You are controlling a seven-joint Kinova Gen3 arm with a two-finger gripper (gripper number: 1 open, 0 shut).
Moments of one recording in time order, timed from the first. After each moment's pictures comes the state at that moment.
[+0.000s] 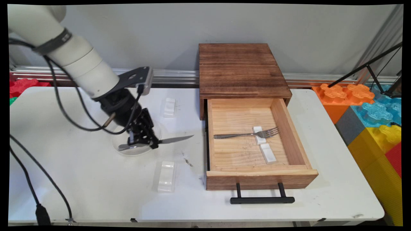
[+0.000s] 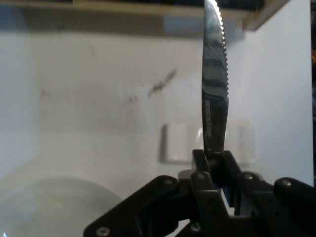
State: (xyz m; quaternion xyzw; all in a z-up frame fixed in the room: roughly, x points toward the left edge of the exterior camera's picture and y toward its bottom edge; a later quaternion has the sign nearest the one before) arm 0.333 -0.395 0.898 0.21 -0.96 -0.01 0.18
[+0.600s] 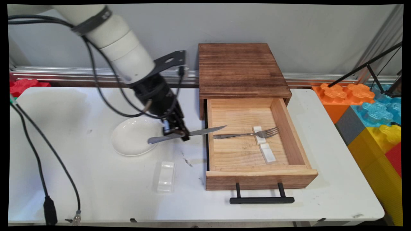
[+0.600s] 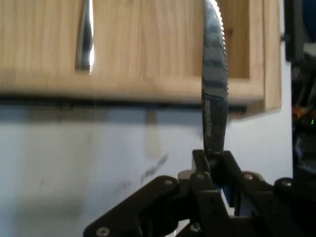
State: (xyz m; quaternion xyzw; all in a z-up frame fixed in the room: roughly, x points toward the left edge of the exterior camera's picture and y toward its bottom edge) arm 0.254 -0.428 0.931 0.21 -0.96 -0.02 0.20
